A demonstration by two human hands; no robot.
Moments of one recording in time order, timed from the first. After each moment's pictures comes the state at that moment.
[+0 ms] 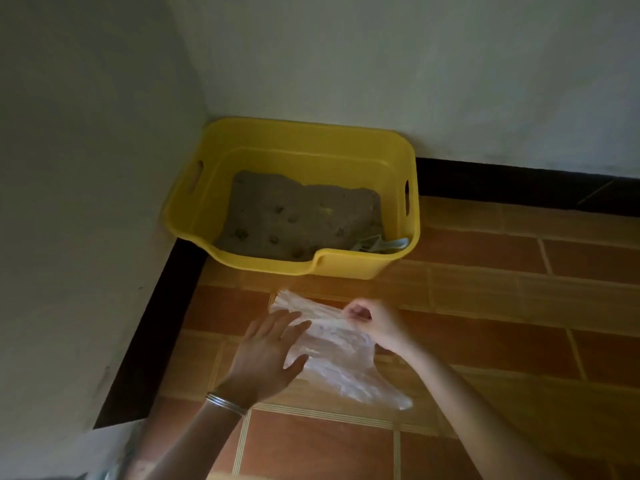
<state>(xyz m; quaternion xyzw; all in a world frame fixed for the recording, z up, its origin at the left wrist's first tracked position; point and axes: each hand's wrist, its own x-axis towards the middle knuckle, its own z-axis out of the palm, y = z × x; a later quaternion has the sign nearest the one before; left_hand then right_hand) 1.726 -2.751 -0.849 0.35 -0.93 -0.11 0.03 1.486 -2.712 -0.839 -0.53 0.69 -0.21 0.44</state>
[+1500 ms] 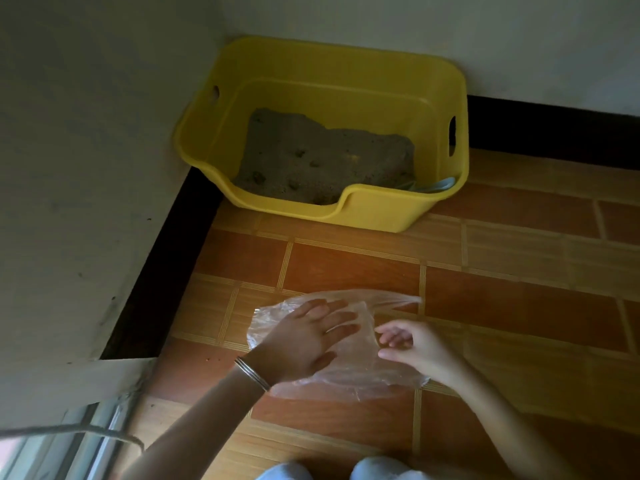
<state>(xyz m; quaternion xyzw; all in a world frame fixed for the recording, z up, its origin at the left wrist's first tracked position) 1.730 -2.714 -0.895 0.15 -0.98 -0.10 0.02 1.504 -2.621 -0.875 -0.50 0.69 -0.13 0.50</state>
